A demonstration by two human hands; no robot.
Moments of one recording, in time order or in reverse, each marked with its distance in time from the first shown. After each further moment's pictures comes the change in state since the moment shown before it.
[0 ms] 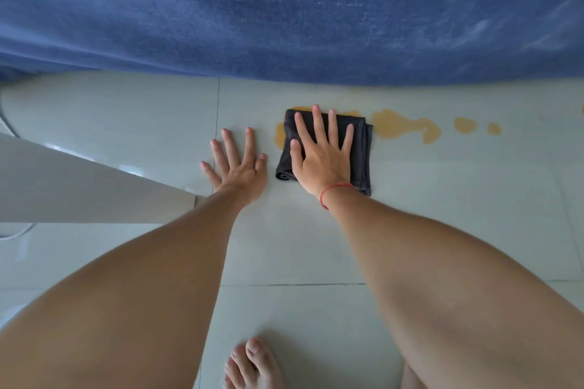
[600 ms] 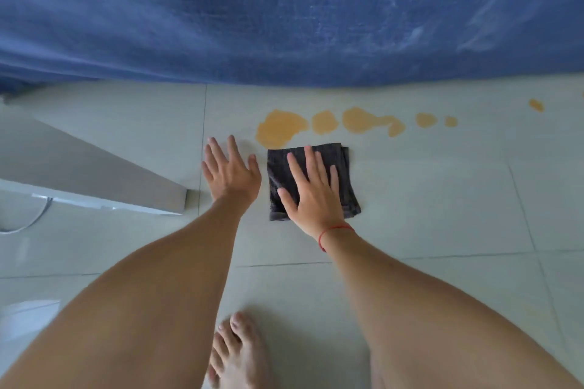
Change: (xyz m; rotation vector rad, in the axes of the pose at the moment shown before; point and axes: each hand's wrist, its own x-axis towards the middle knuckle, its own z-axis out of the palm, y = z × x) left_hand -0.042 0.020 0.008 0.006 0.316 -0.001; right_hand -0.099 0.020 -0.017 0.172 -0.020 -0.069
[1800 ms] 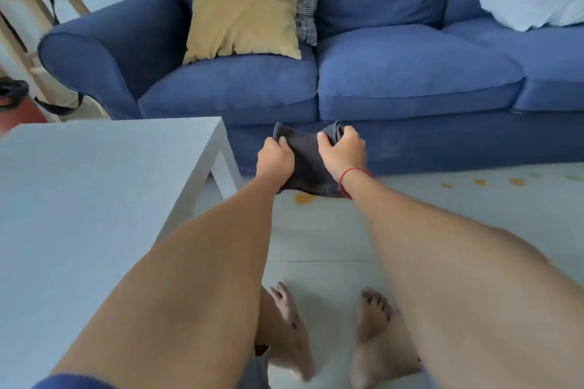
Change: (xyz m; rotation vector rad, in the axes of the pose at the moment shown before) left_hand -0.293 0.053 -0.319 -0.685 0.167 0.106; right_hand -0.199 -0.160 -0.357 0.698 0.476 0.215
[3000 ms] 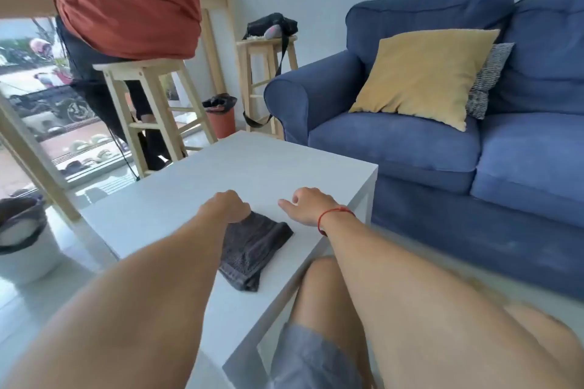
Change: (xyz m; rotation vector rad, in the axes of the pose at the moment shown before) left_hand -0.098 -0.153 -0.305 0.700 0.177 -0.485; right_hand -0.176 -0.161 0.135 -0.561 -0.889 -0.691
